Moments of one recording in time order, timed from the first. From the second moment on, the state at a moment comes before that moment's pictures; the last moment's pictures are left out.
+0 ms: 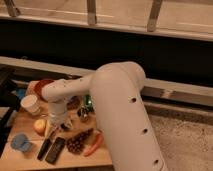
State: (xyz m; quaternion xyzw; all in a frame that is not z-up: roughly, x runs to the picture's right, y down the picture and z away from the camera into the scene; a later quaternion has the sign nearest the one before) arm -0.233 0.230 0.776 -0.47 0.22 0.48 0.70
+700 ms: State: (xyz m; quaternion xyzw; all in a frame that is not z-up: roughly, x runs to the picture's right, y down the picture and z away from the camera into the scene) arm -0.235 0.254 0.783 -0.52 0.21 0.48 0.68
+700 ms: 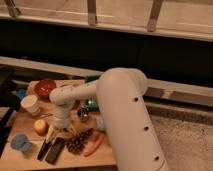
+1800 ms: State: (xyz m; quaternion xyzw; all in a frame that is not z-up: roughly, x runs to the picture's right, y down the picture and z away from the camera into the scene) arm -0.248 0.267 0.770 -0.50 0.24 0.47 0.69
